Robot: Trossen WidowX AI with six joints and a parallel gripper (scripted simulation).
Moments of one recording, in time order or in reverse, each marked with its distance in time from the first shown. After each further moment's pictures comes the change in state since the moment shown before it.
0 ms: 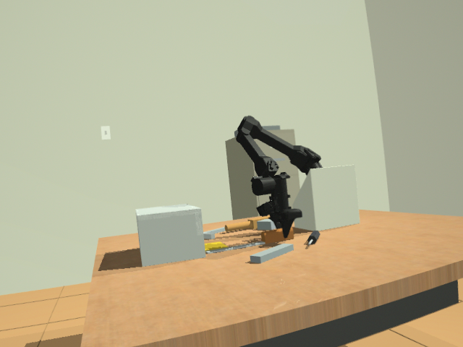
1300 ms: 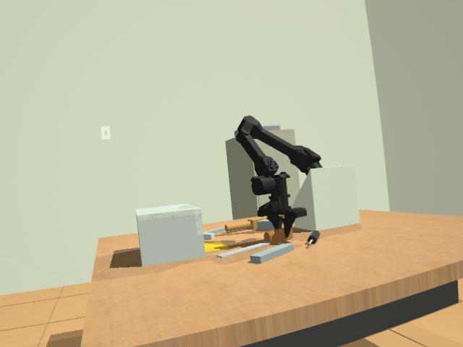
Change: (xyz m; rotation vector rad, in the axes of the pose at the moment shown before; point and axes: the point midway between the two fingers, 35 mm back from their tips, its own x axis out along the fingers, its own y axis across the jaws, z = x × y) arm -0.001 0.000 0.000 -0.315 0.002 -0.001
